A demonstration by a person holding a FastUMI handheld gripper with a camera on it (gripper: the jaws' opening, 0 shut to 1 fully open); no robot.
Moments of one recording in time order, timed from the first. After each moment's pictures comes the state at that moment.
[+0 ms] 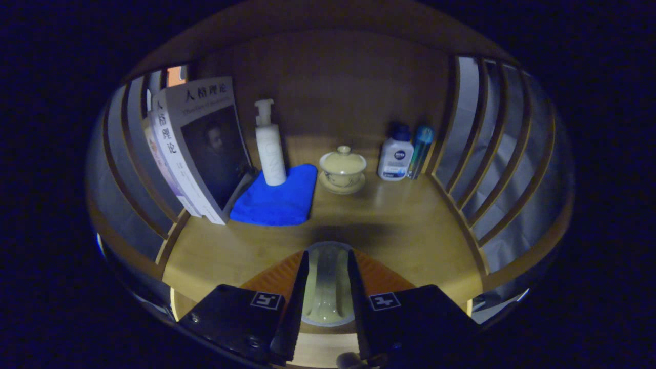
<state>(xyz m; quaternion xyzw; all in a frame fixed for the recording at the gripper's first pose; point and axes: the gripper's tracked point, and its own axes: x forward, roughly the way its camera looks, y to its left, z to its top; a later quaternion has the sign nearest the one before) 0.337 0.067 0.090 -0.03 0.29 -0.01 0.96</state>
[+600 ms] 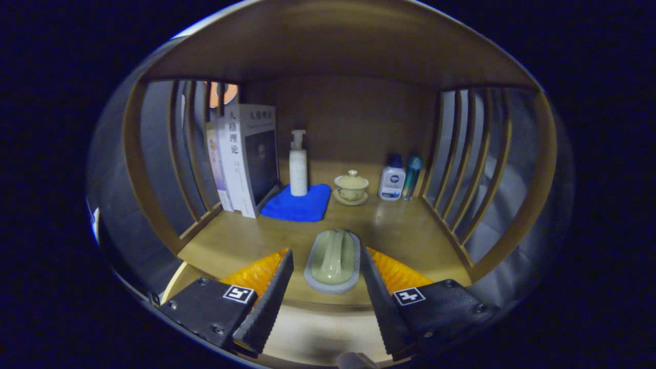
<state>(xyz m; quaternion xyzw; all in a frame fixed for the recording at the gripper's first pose) 0.239 0.073 0.099 -0.06 0.15 0.03 0.99</state>
